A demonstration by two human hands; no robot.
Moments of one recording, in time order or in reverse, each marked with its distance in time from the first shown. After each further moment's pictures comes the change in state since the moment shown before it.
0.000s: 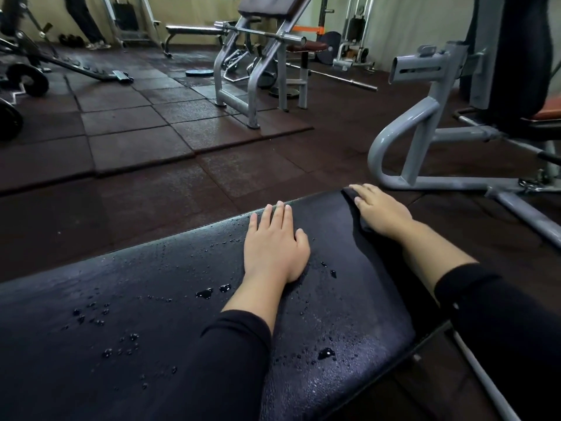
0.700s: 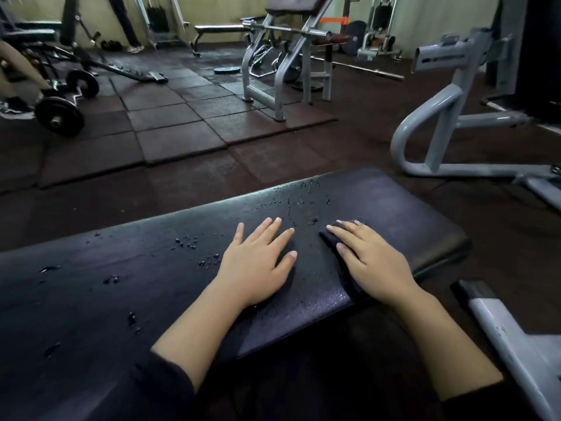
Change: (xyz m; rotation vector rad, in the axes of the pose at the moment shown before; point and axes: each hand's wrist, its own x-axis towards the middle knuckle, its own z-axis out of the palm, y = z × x) left_hand -0.163 -0.068 -0.060 0.091 -0.114 0.125; right_hand -0.216 -0.092 0.034 0.081 0.089 -0.296
